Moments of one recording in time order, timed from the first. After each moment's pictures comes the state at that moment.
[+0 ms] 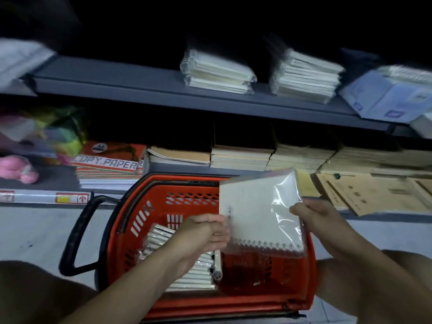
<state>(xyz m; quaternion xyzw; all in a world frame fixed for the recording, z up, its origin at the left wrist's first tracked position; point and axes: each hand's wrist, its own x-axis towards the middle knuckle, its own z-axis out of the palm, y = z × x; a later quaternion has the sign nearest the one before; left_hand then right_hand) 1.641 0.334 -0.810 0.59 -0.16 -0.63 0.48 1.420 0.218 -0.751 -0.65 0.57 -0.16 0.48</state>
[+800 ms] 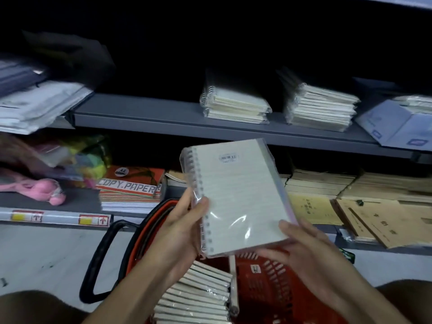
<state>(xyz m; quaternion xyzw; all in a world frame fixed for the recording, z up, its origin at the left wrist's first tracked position) 1.691 0.342 -0.752 0.39 -0.22 -0.59 0.67 1.472 0.253 -0.729 -0.42 0.37 -0.27 0.78</state>
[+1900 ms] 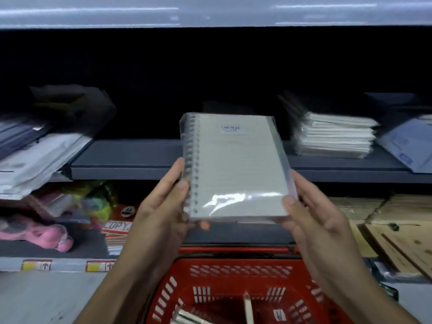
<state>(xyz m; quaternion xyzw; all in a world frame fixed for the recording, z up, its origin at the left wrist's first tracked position) 1.745 0.277 -0.672 0.43 -0.28 -0.45 0.73 1.539 0.181 -0.681 -0.57 0.29 -0.45 0.62</state>
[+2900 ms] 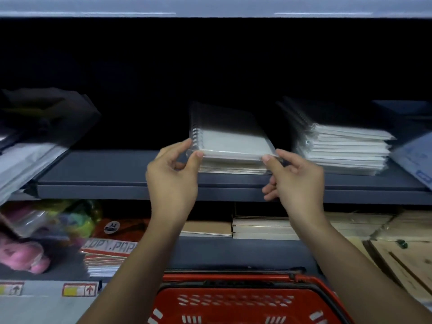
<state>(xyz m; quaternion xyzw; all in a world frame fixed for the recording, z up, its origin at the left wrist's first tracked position) 1.775 0.152 -0.676 0.67 -0.33 -0.08 0.66 1.610 0.059 -0.679 -0.56 0.45 -0.51 0.48</state>
